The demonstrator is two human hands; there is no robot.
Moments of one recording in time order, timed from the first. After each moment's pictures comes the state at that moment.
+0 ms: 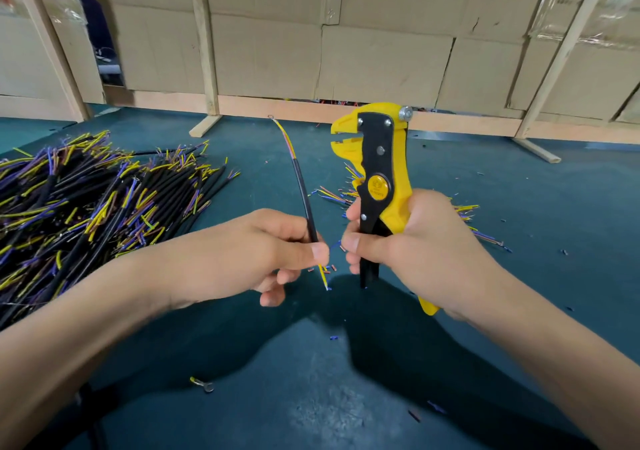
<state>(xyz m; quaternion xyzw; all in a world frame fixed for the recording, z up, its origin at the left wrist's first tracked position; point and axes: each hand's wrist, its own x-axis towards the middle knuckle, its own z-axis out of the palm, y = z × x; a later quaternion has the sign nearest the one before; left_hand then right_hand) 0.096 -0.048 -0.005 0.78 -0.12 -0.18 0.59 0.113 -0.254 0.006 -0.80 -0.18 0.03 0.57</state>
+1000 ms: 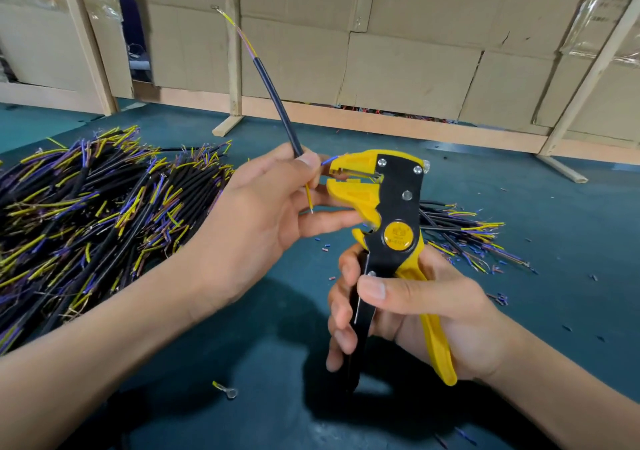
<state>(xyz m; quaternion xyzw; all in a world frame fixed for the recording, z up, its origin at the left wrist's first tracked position) 0.088 -0.064 0.019 0.54 -0.15 0.08 0.83 0.103 -0.244 -0.020 -0.48 -0.33 0.36 0.73</state>
